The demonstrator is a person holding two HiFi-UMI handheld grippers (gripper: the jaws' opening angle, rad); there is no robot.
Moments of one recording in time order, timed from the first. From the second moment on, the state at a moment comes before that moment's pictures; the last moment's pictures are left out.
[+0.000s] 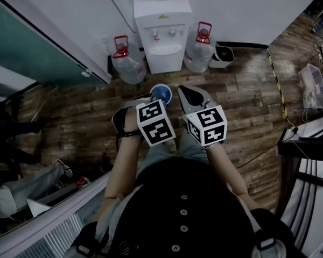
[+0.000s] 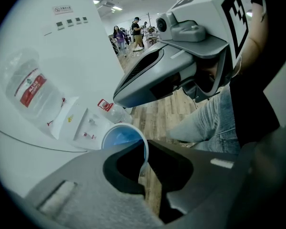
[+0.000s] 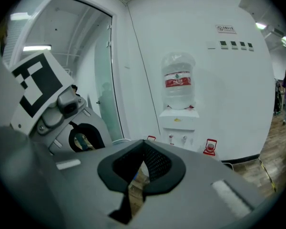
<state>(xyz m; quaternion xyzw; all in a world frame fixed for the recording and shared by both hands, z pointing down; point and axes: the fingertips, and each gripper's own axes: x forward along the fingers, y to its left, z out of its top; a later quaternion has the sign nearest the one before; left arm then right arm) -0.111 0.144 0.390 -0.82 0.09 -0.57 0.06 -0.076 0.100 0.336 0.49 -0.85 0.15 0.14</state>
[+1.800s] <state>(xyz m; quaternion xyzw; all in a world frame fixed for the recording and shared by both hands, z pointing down) -0.017 -0.125 0.405 -0.79 0.17 -0.59 -0.01 0.015 -0.174 0.359 0.39 -0.89 0.16 0.17</state>
